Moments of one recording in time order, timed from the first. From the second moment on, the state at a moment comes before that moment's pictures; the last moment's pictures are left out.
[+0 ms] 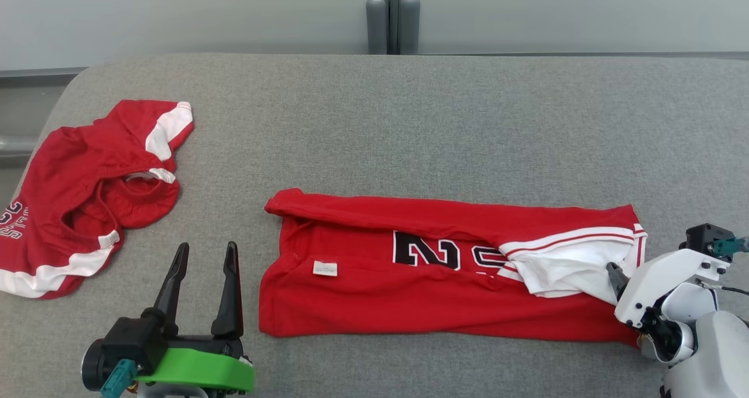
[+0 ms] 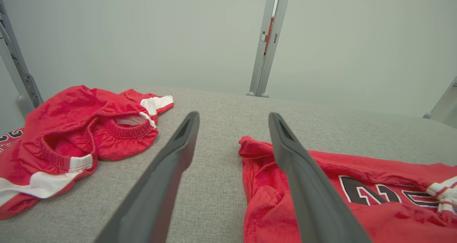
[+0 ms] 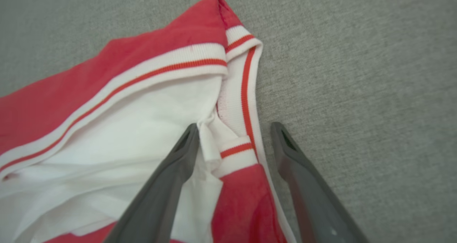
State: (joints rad) left arm 0.00 0.05 -0.06 0.10 -0.24 -0.13 -0.26; right arm -0.29 -0.06 -0.32 0.50 0.22 0.13 0.47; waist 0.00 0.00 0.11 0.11
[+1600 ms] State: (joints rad) left arm 0.00 0.05 -0.07 0.11 -0.24 -0.13 -0.26; right arm -0.19 -0.05 0.09 0.12 0.23 0.13 0.53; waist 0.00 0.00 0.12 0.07
